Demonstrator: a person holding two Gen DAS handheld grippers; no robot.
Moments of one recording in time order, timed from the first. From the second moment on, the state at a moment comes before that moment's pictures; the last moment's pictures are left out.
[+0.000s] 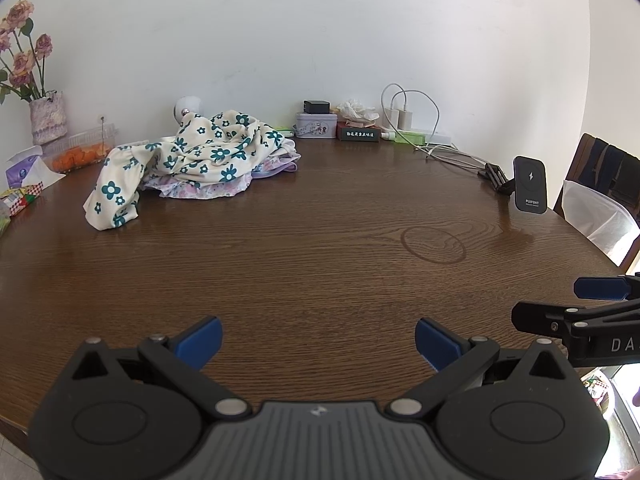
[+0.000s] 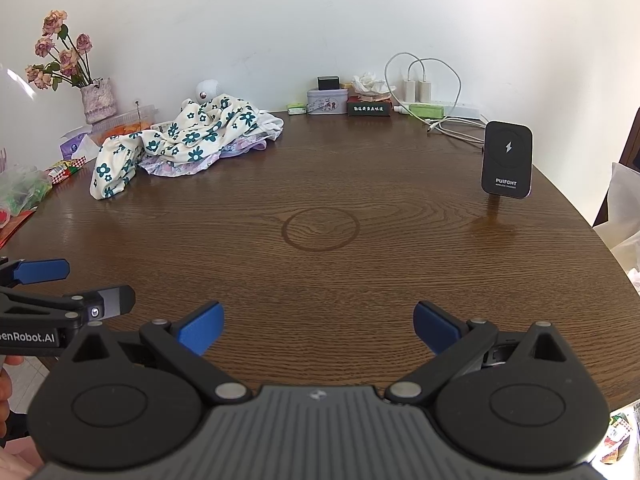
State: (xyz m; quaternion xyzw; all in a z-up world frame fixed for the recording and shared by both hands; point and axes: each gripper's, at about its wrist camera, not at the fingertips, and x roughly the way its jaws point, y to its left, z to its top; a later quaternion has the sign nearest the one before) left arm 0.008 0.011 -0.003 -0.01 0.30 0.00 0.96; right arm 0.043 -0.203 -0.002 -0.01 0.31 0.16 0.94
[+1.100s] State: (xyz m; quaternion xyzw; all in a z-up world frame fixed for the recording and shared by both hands) left arm 0.088 0.057 0.017 -0.03 0.30 0.07 0.95; right arm 0.139 -0.146 0.023 -0.06 0.30 0.25 0.92
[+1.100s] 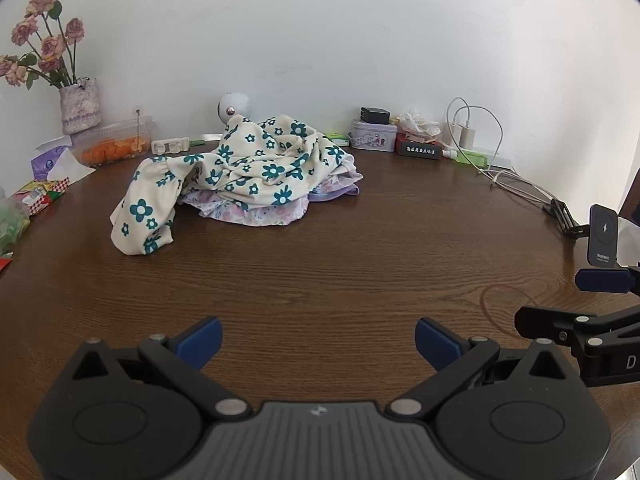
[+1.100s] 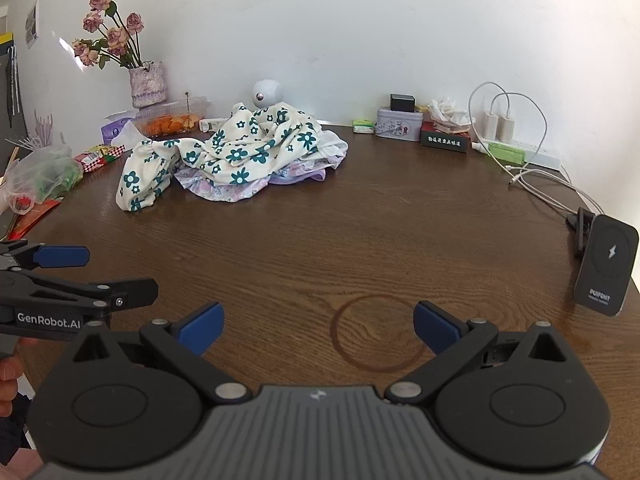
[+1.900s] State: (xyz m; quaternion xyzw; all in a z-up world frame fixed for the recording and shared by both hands) left arm 0.216 0.163 0.045 -0.05 0.27 0.19 0.94; right arm 0.290 -0.039 0.057 -0.08 0.26 0.36 0.89
